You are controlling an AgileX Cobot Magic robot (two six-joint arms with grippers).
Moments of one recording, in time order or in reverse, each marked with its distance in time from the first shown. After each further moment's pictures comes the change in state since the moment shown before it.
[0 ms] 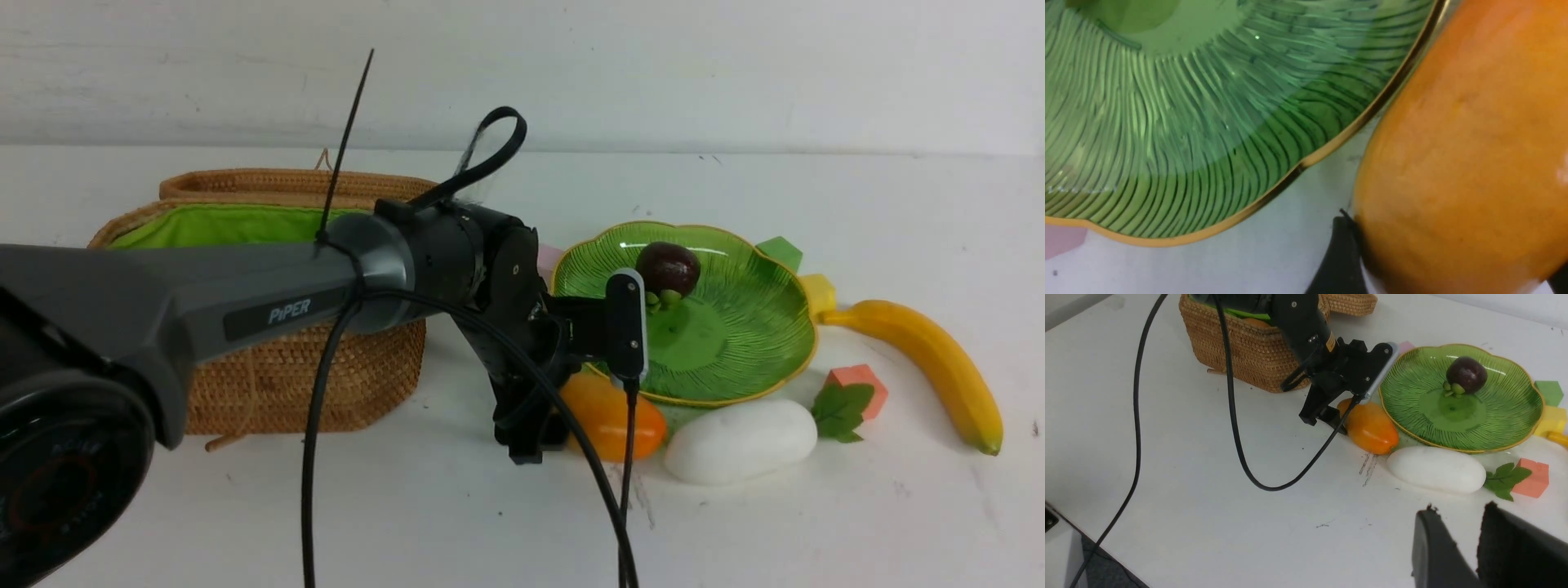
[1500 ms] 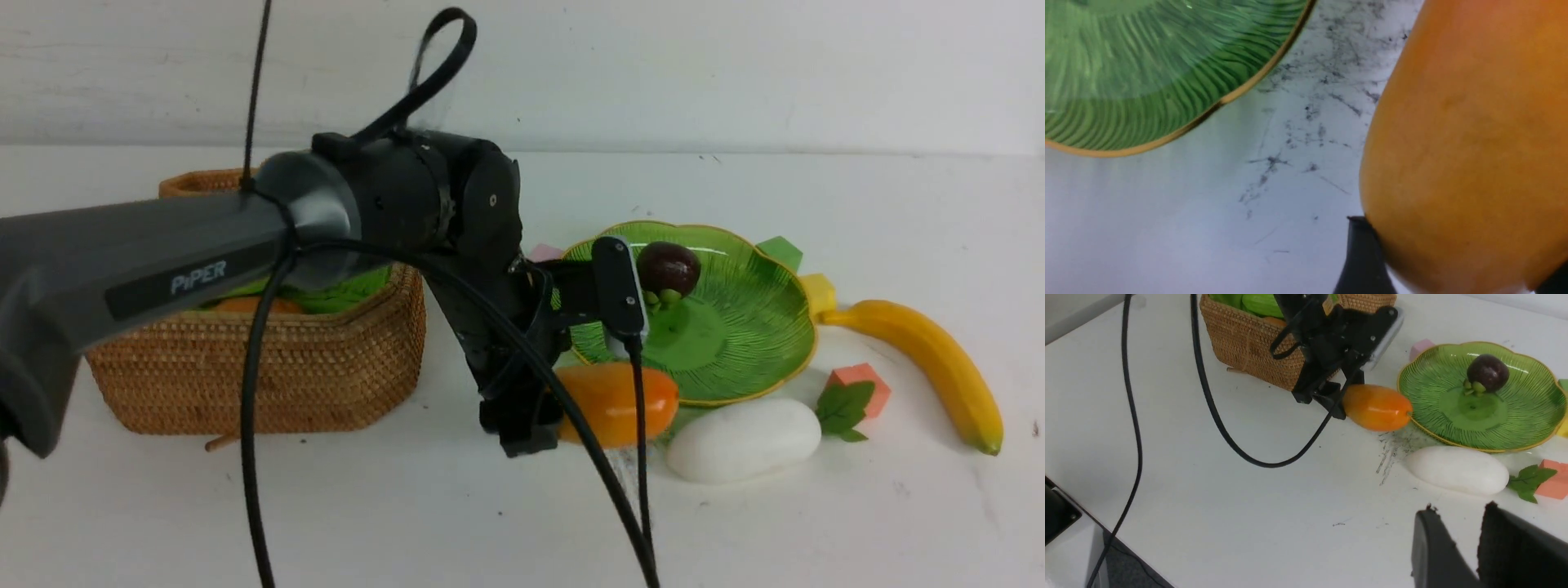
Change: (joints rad) right arm 0.000 0.000 0.000 0.035 0.006 -0.008; left arm 0.000 -0.167 -0.001 -0.068 0.226 -0.147
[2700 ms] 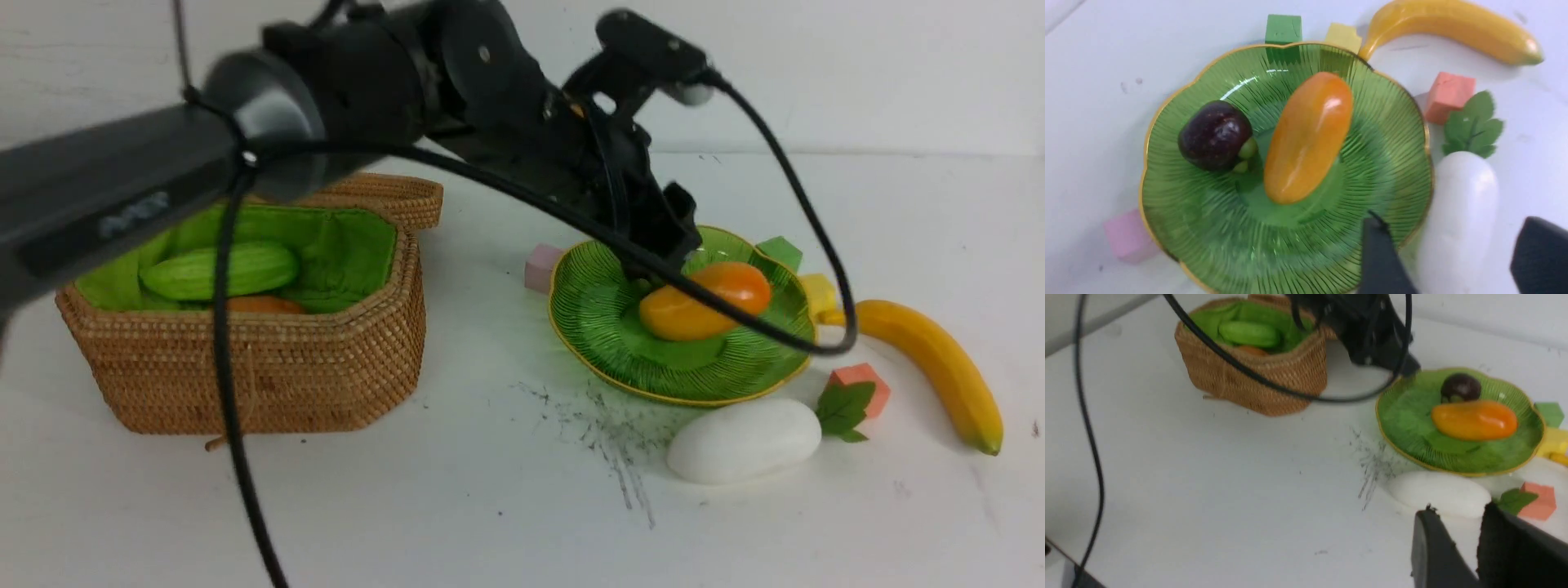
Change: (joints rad) right arm 0.000 0.123 0.000 -0.030 -0.084 0.009; left arm -0.001 -0.090 -0.198 -0.213 -0.129 -0.458
